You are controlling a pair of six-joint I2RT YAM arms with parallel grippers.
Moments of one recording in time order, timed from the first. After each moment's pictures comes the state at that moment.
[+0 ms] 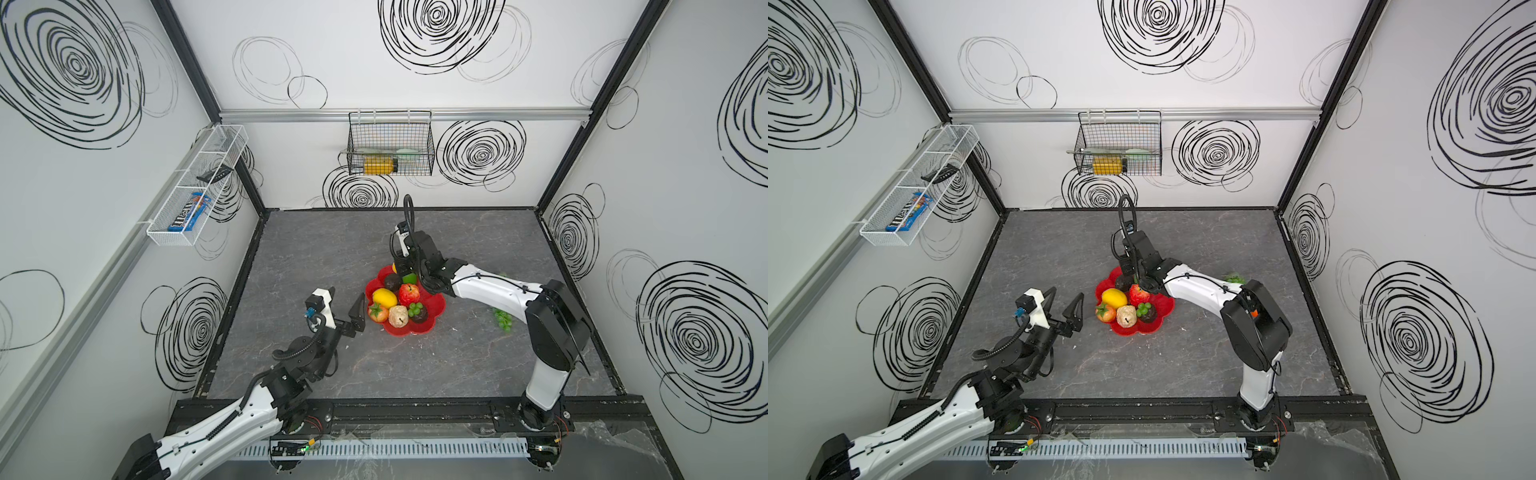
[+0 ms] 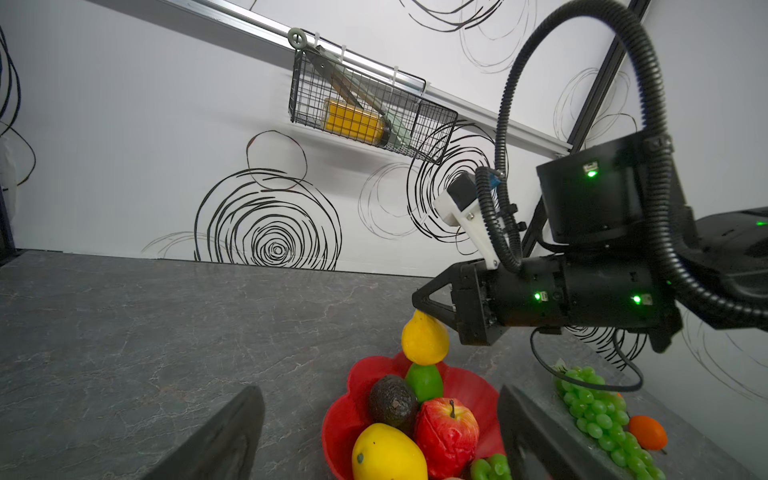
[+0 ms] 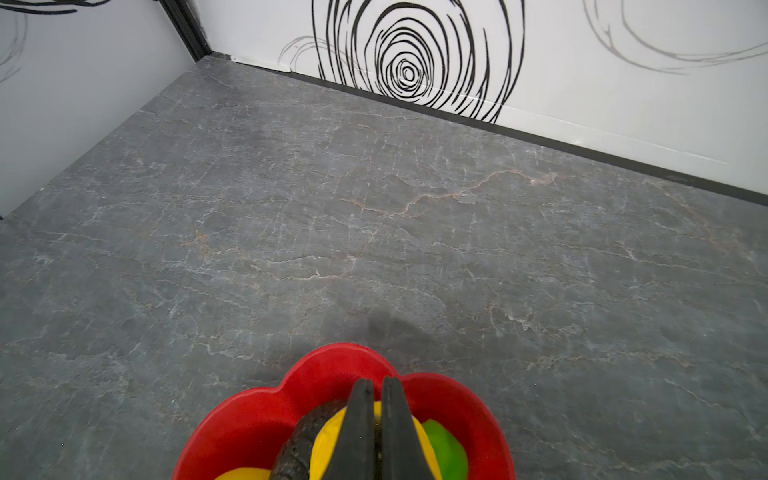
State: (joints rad) left arm -0.81 0.52 0.13 0.49 -0.51 -0.23; right arm 0.75 1.82 1.30 -0.06 0.23 0.22
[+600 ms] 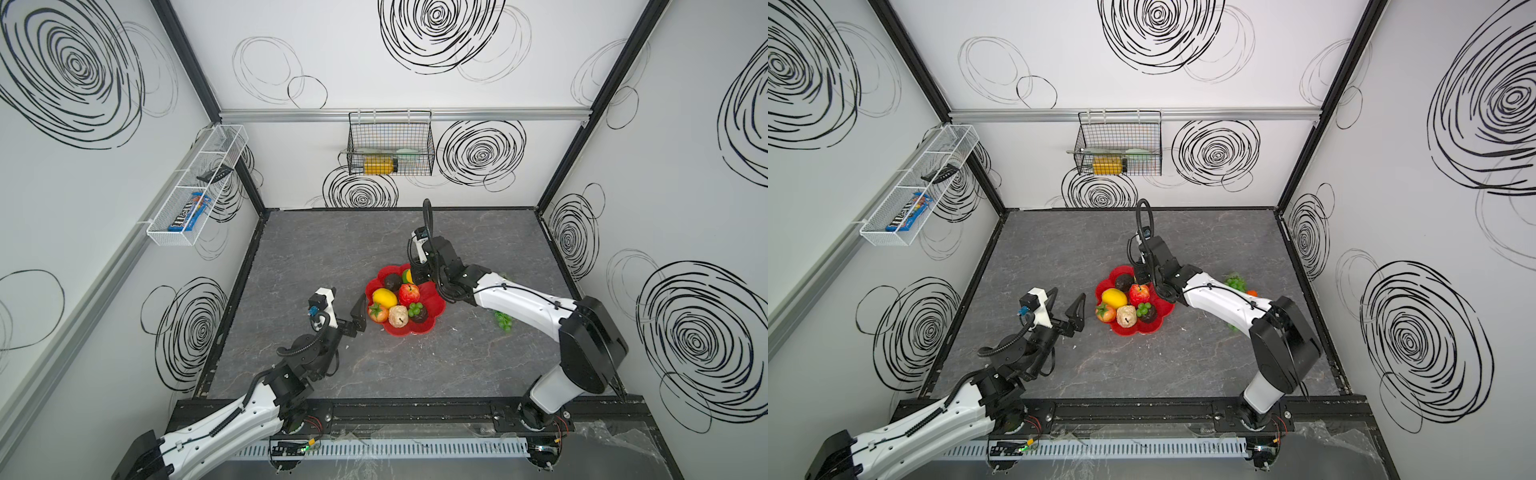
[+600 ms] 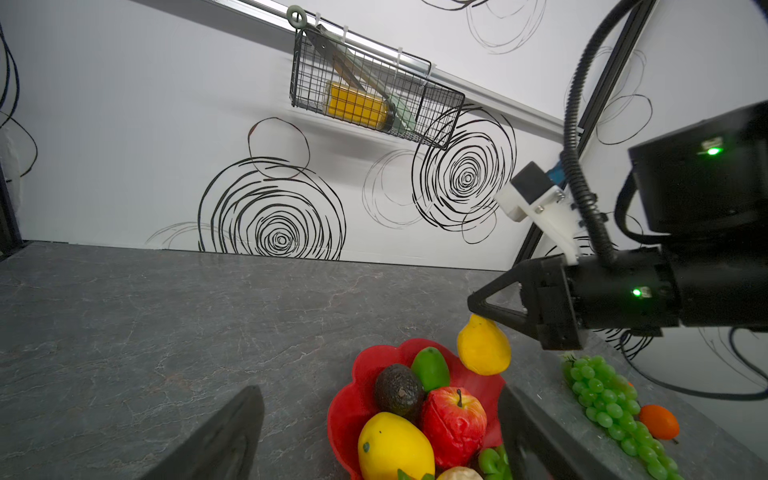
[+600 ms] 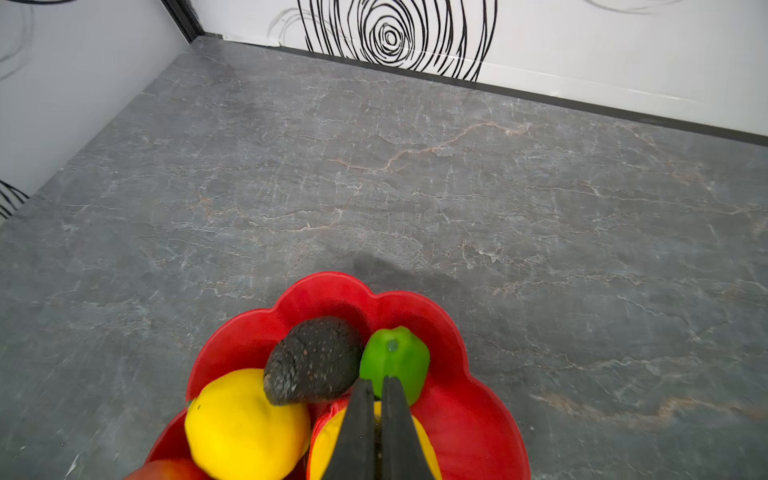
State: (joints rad) left arm -0.80 0.56 0.13 0.49 -0.51 -0.24; right arm 0.74 1.58 1.10 -0.14 0.18 0.27
